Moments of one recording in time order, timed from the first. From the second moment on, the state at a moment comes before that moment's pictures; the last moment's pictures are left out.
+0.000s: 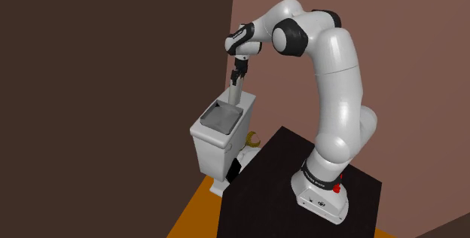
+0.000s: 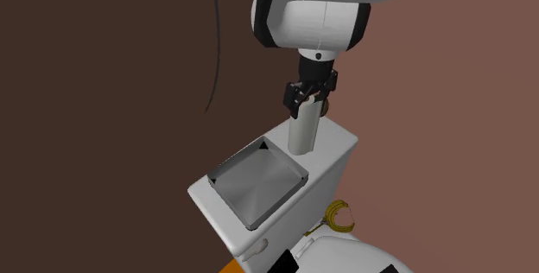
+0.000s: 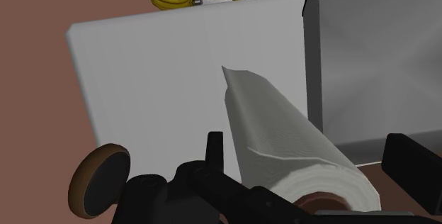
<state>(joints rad) -0.18 0.62 -0.31 -1.67 0.27 2.21 -0.71</state>
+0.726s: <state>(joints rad) -0.18 0.62 -0.31 -1.67 0.27 2.22 -0.71</state>
